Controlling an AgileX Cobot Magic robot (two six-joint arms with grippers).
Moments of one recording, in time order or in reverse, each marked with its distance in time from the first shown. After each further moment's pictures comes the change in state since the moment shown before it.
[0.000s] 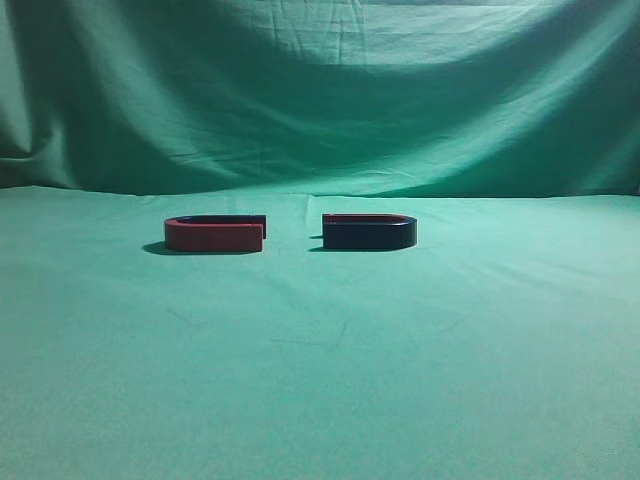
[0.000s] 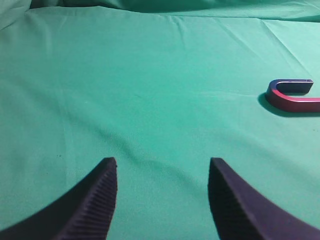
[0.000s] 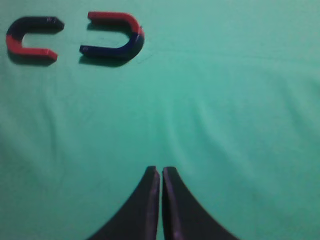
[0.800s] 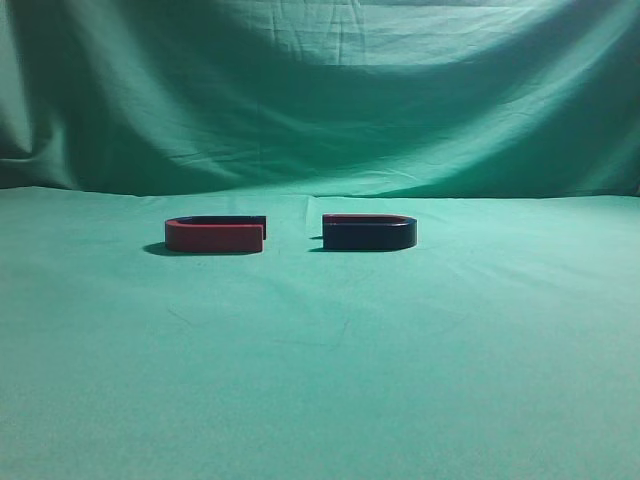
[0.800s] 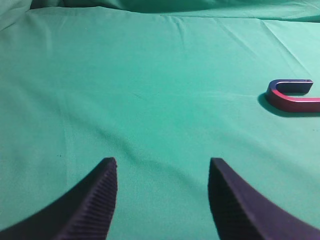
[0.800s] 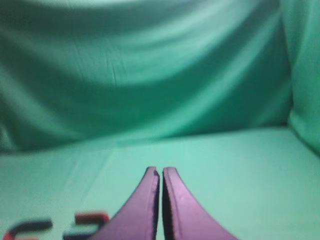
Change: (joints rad) left arm 0.000 0.000 0.000 0.000 0.000 0.000; right arm -0.067 -1.003 0.612 -0.159 -0.660 0.162
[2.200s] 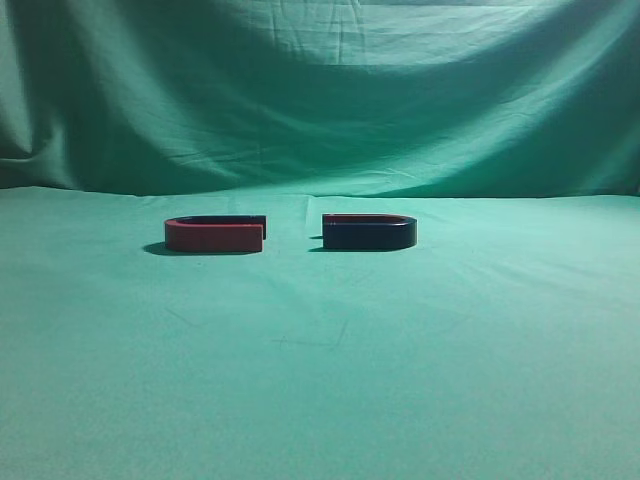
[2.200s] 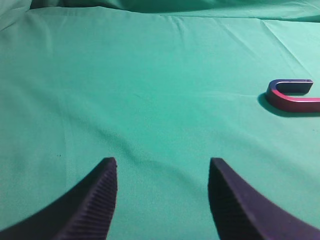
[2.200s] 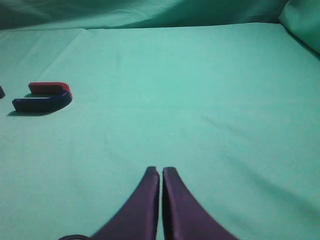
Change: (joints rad) left arm 0.000 0.000 0.000 0.000 0.000 0.000; right arm 0.000 -0.172 0.286 -0.132 0.208 -0.003
